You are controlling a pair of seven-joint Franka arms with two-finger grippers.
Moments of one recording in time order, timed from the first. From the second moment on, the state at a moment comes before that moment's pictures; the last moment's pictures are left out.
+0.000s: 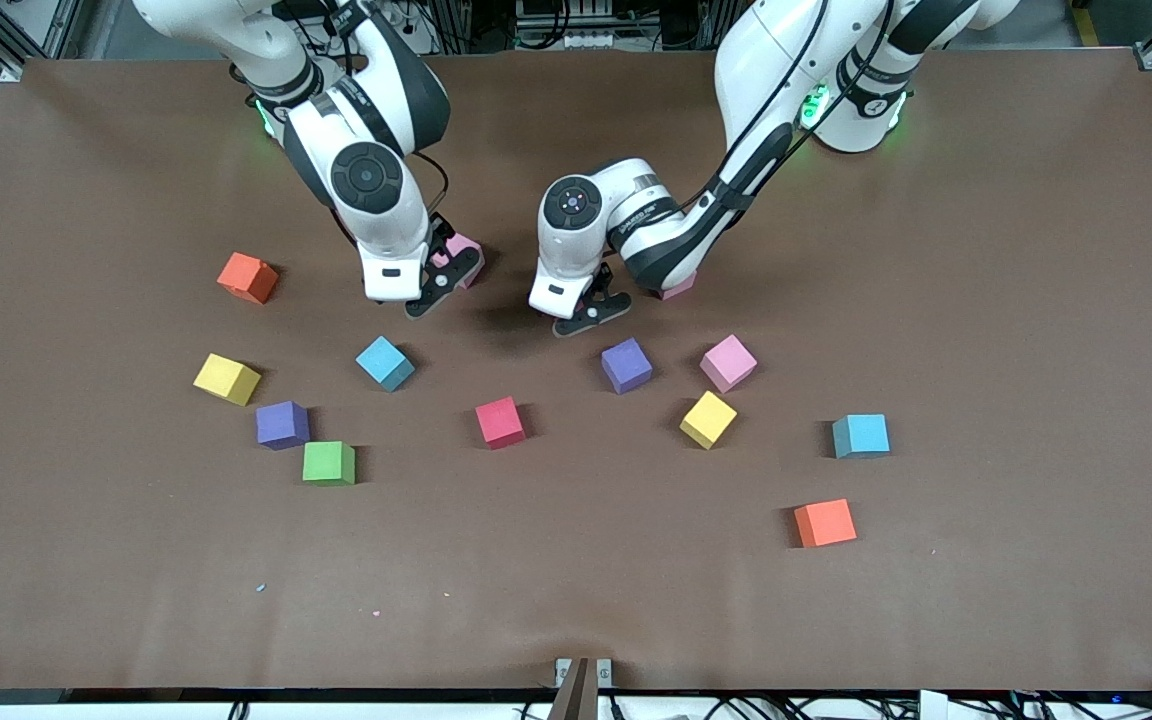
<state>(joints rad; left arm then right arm) -0.60 0.73 -0.38 -1.69 0.23 2.37 -1.43 0.59 0.13 0.02 -2.14 0.01 2.05 -0.21</state>
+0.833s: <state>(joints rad) -0.66 0.64 -0.50 -1.87 0.26 2.32 -1.31 0.69 0.04 0.01 -2.30 0.01 2.17 -0.21</state>
